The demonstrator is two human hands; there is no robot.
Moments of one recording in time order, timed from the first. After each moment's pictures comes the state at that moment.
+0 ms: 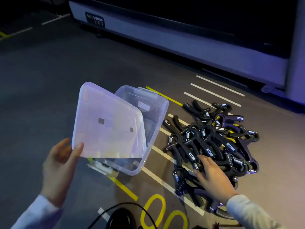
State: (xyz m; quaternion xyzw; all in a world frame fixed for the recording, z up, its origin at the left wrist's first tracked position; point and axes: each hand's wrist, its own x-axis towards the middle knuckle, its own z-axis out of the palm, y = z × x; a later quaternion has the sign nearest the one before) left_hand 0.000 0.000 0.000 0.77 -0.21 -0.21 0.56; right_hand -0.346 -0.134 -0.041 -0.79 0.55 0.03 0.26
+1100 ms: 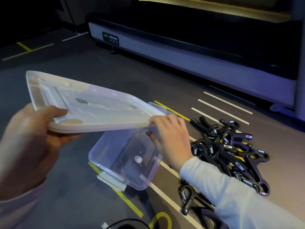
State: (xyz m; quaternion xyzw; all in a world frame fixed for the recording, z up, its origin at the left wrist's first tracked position) left_hand 0.031 -0.042 0.139 0.64 -0.14 -0.33 0.68; right_hand -0.176 -0.170 0.057 -0.89 0.34 -0.30 -0.01
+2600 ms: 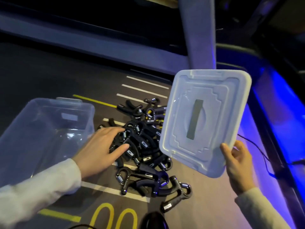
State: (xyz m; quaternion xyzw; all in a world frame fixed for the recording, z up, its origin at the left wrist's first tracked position) left_hand -0.168 -0.136 0.039 0.55 -0.79 -0.22 0.19; right_hand -0.524 -0.104 0.040 -0.45 0.66 -0.54 0.27
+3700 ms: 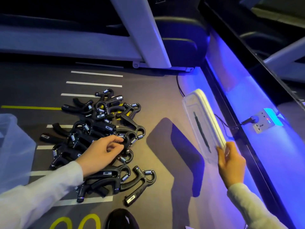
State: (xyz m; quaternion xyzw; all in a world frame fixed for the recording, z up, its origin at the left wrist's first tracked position) left_hand -0.333 -0.153 -0.005 0.50 -0.68 -0.50 0.17; right_hand -0.679 -0.023 -0.010 -0.43 0.84 -0.32 -0.02
